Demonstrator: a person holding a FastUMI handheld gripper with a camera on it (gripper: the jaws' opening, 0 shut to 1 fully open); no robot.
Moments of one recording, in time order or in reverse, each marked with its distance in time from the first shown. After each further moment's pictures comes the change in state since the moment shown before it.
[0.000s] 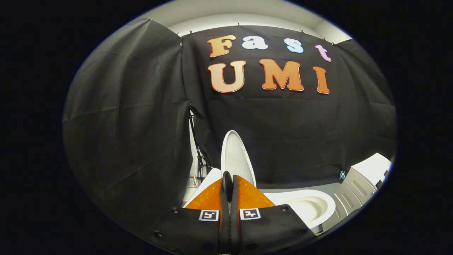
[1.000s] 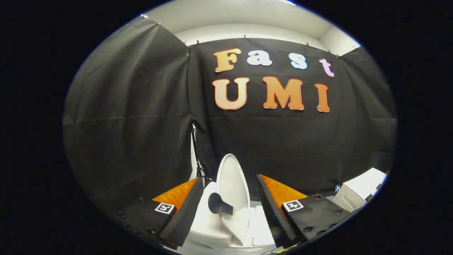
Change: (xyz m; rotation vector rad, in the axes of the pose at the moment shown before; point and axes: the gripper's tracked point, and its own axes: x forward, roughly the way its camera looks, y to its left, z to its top) arm -0.048 -0.022 0.088 -0.048 -0.134 0.002
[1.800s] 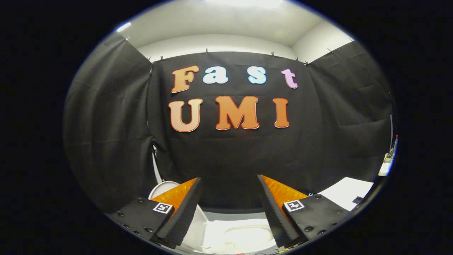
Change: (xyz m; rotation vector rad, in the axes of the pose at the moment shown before) arm -0.035 -0.225 0.109 0.015 -0.114 -0.248
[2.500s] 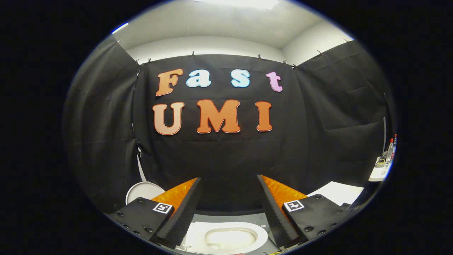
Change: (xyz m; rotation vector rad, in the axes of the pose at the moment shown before) arm -0.006 -0.075 0.013 -0.010 -0.022 -0.077
